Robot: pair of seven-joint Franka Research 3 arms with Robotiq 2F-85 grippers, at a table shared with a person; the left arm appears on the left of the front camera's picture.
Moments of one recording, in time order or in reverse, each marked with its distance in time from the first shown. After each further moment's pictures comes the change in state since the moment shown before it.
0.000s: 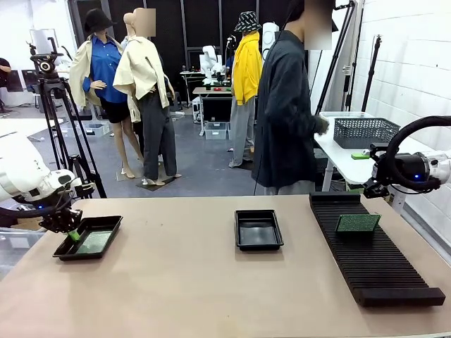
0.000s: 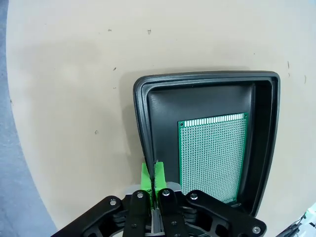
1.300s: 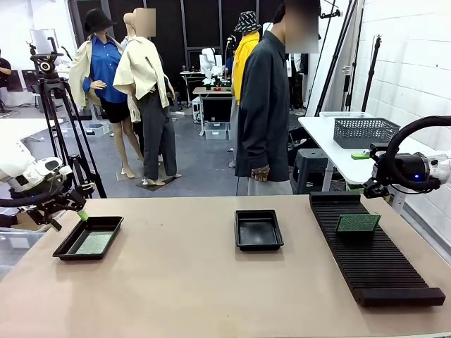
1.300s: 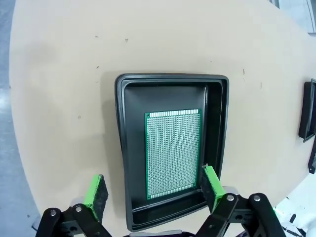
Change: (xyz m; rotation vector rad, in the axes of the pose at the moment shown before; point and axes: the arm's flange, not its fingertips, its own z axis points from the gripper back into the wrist) left arm -0.007 0.002 0.040 -0.158 -0.040 0.090; right arm 0.000 0.000 0.000 0.000 0.000 0.000
